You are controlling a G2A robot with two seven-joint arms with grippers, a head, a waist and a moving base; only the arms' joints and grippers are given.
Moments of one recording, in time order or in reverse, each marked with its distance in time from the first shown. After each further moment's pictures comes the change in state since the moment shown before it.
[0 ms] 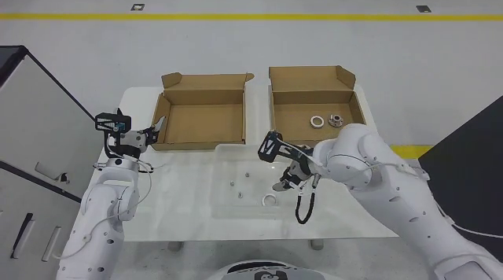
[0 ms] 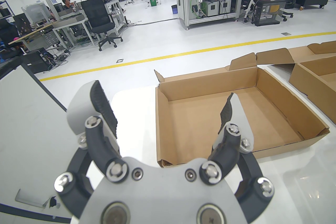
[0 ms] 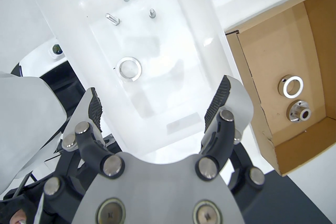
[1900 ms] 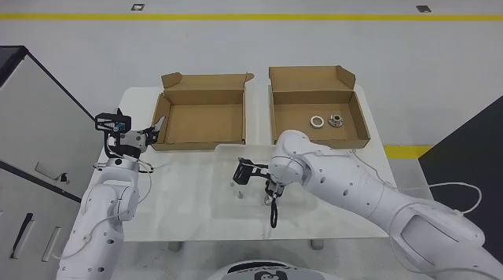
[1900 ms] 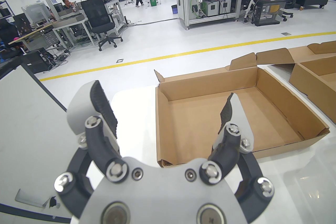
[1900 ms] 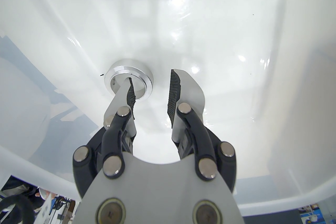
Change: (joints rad) left arm 0.000 0.000 0.000 0.000 0.000 0.000 0.000; right arm 0.299 -0.175 -0.484 0.472 0.041 0.058 0.060
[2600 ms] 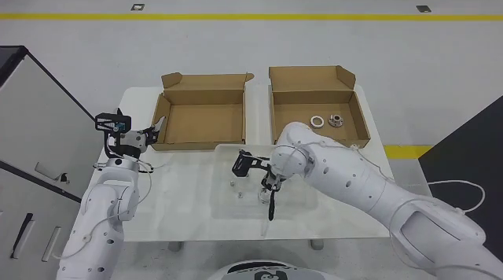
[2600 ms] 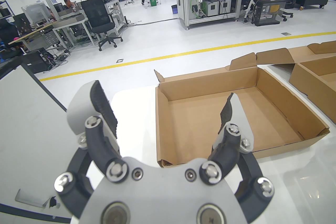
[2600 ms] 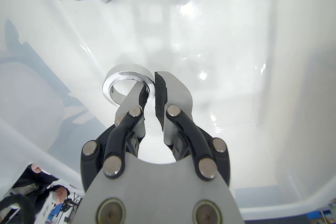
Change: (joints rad) left arm 0.000 0.000 0.000 0.000 0.000 0.000 0.000; right arm 0.018 0.006 0.067 0.020 0.103 0.005 -0.030
